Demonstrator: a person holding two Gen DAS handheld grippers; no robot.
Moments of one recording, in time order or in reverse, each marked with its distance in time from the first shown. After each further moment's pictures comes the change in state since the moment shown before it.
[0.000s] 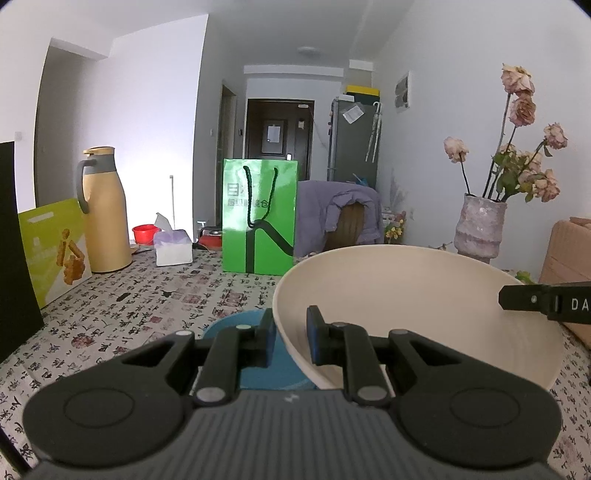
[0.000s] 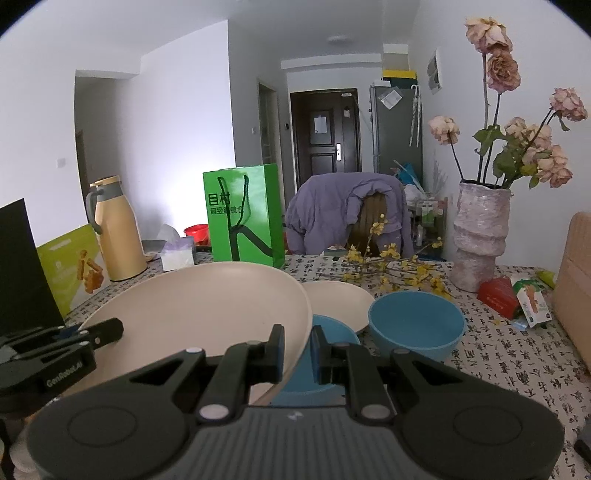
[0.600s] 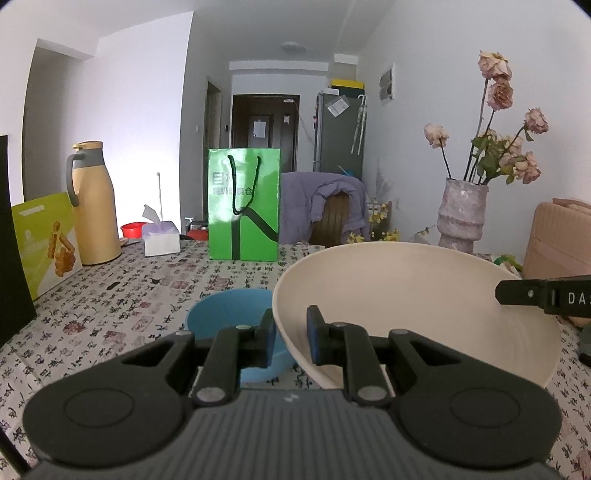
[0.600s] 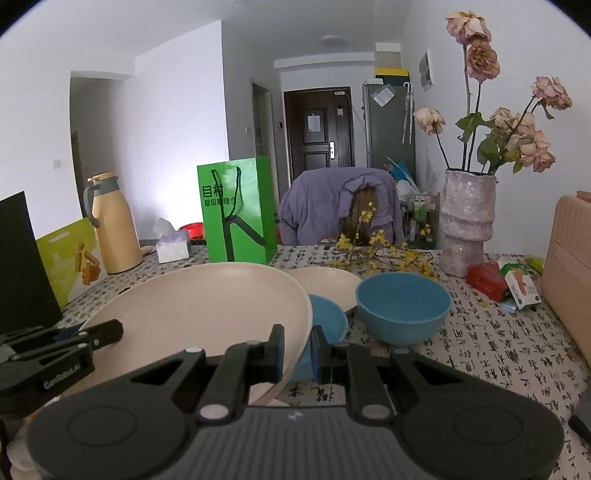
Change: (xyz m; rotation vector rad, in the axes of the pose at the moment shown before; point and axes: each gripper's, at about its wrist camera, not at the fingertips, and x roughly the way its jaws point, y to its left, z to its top) left arm -0.015 -0.010 -0.024 0.024 0.019 -0.040; right arm -0.015 -0.010 -0.029 0.013 0.005 -0.016
